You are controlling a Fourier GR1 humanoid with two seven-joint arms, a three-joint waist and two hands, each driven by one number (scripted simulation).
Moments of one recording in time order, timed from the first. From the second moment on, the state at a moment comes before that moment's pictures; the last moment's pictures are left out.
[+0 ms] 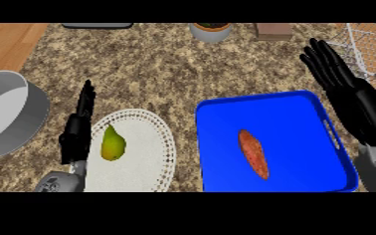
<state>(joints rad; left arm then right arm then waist) -0.09 0.25 -0.18 -1.35 0.07 0.40 -0.19 -0.22 -0.52 0.13 -1.70 -0.36 0.09 -0.10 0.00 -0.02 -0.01</state>
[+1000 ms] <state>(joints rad) 0.01 0.45 -0.10 -1.30 0.23 0.13 0.05 0.01 -0.51 0.23 -1.30 -0.21 0.20 -0.26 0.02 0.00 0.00</state>
